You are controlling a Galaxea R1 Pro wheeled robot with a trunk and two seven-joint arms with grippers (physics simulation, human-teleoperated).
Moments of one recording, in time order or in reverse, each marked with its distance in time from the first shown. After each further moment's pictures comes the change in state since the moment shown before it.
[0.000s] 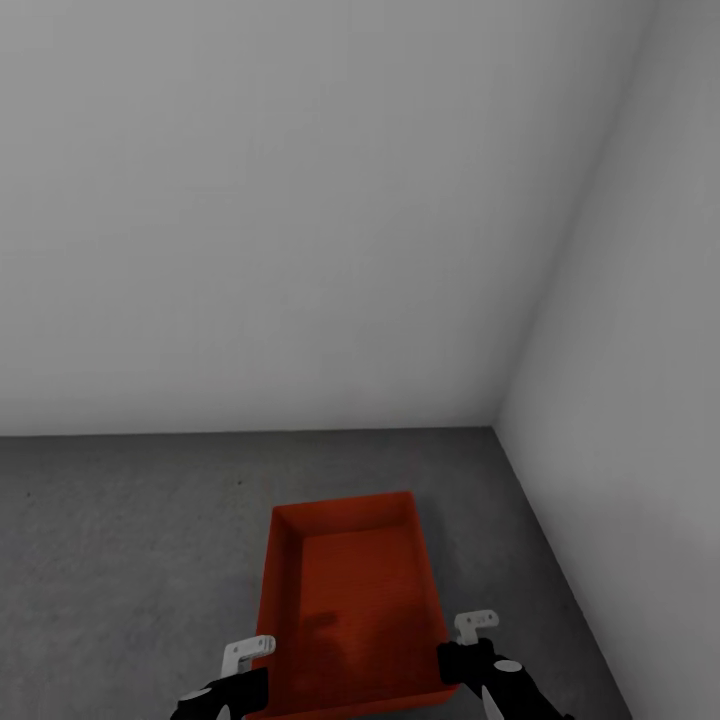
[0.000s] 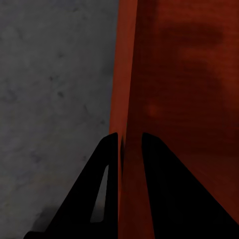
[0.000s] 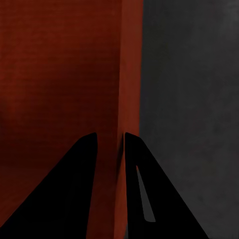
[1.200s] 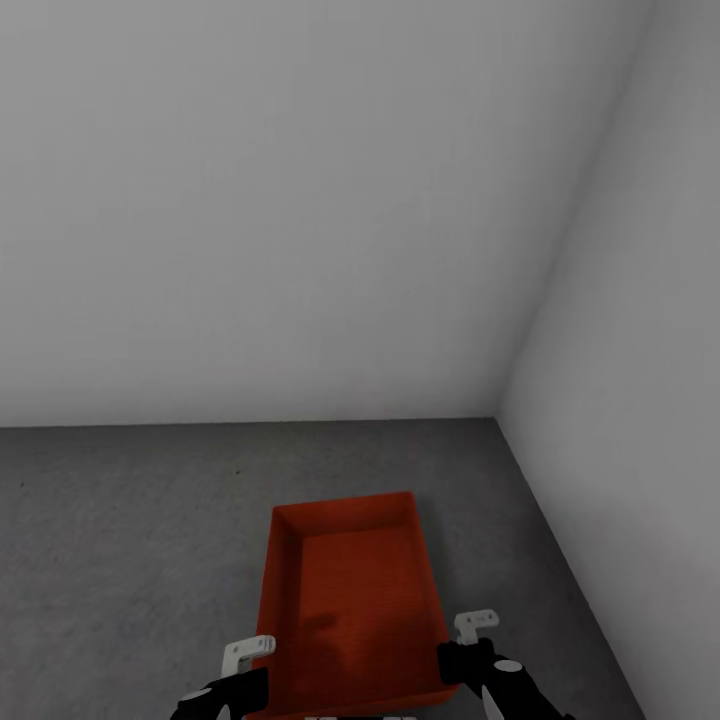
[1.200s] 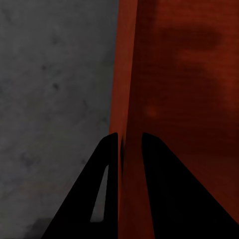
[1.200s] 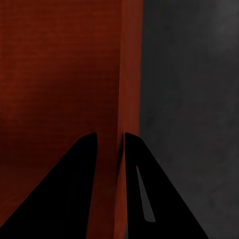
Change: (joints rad) left arm 0.000 0.000 0.000 0.000 0.000 0.000 0.000; right arm 0.000 0.000 -0.001 0.000 0.001 0.000 0.000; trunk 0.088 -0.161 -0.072
